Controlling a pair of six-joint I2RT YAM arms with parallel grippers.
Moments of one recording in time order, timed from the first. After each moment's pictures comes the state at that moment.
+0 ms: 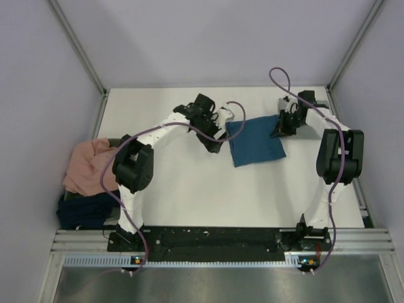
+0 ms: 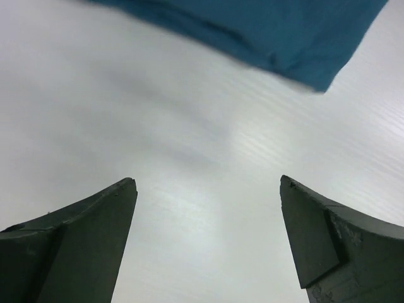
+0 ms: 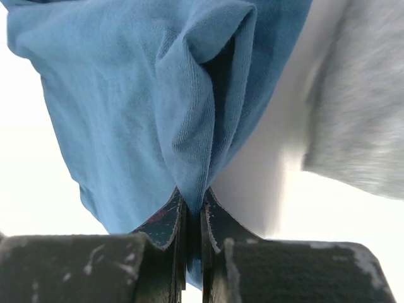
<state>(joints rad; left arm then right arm) -0.60 2.04 1.68 -0.71 0.34 0.37 -0.05 1.95 1.39 -0.59 -0.52 0.13</state>
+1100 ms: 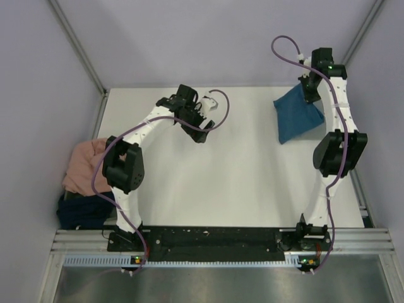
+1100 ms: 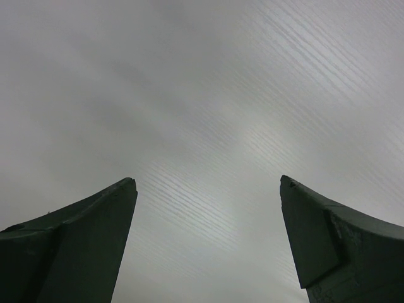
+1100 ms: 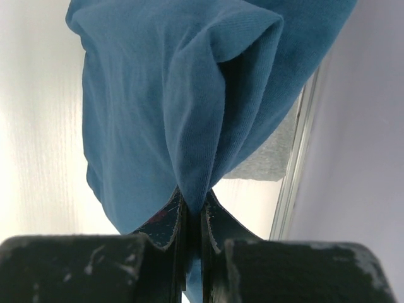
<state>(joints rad) -0.44 1.95 1.70 -0.76 0.29 0.39 -0.05 2.07 2.19 -1.08 0.13 -0.25</state>
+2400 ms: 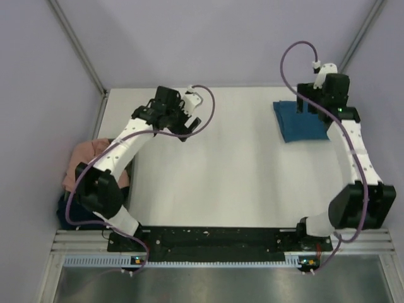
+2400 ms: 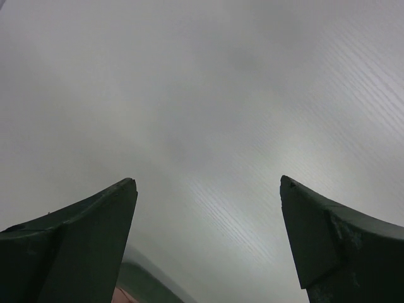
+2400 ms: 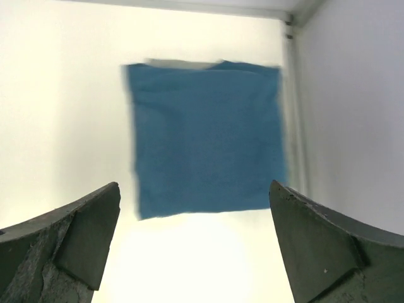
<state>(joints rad) -0.42 1.67 1.54 -0.71 0.14 0.43 -0.08 1.53 1.48 -0.52 0.13 -0.14</state>
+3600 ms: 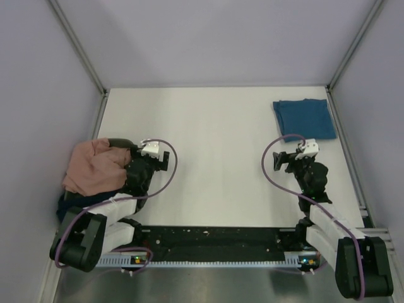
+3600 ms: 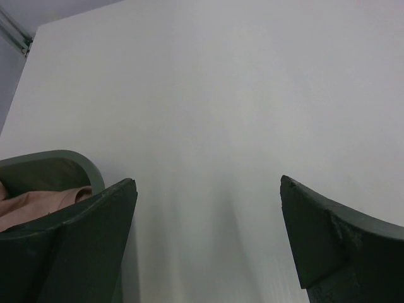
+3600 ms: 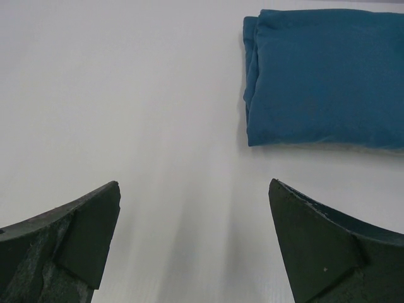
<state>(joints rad) -0.29 1.13 0.20 0.77 -0.18 0.15 0.05 0.88 0.12 0.64 -0.14 0.04</state>
